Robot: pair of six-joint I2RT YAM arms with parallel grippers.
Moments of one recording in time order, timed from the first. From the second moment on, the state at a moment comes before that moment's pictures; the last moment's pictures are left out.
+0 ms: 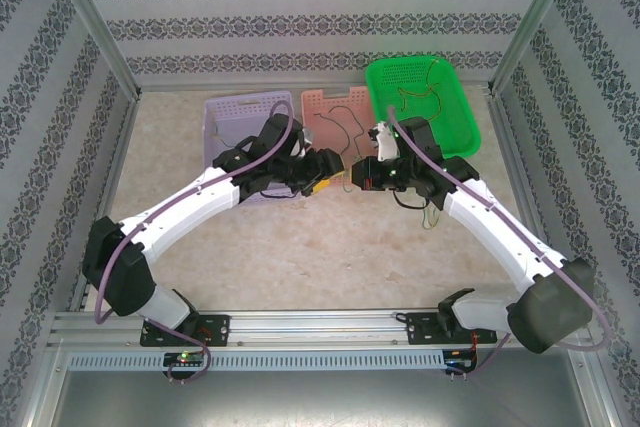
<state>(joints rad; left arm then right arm) -0.66 1.52 1.30 -0.46 0.42 -1.15 0.45 1.26 1.10 -0.60 -0.48 0.50</state>
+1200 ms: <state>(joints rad) -0.71 1.63 1.39 -0.60 0.37 -1.10 0.47 1.21 1.07 -0.56 -0.48 0.60</state>
